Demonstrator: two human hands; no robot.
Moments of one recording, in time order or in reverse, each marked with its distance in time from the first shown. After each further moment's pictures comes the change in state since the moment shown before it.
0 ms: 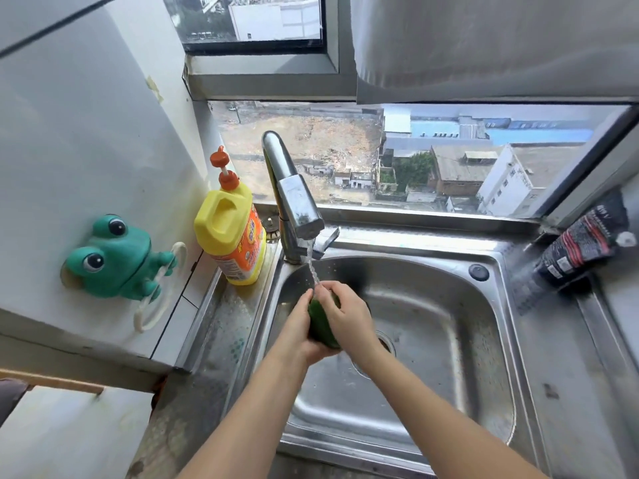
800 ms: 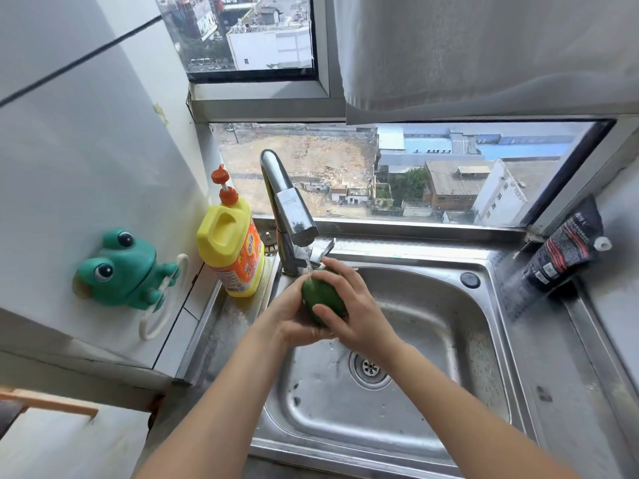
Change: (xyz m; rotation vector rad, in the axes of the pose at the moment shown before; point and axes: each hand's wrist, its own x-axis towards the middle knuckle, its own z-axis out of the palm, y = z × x) left_hand -0.033 0.035 0.028 0.289 -0.170 -0.034; right_hand -0.001 -0.002 -0.042 -0.143 -0.016 -0.610
